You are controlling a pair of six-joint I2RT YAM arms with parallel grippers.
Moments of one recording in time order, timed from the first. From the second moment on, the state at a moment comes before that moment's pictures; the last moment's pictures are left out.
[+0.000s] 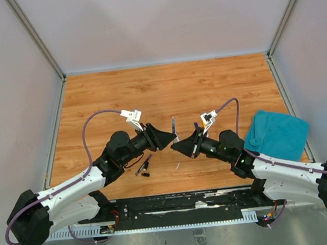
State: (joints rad) left arm -0.82 0.99 0.46 0.46 0.10 -0.85; right arm 0.92 0.96 0.34 0.62 -0.12 0.83
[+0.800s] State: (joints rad) left arm -0.85 1.04 0.46 0.49 0.15 -0.82; right arm 0.92 0.98 0.35 0.58 -0.13 0.83
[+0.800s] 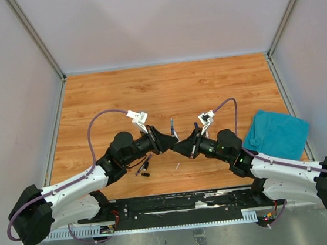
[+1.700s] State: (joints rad) left arm -0.86 0.88 0.77 -0.10 -0.13 -0.55; right arm 0.92 0.82 0.41 0.20 0.05 0.55
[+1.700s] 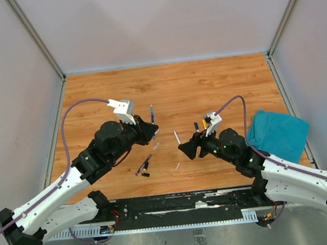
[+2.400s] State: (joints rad) left arm -0.83 0.67 1.06 -0.65 -0.59 -0.38; right arm 0.97 1.38 0.85 0.05 0.11 0.41
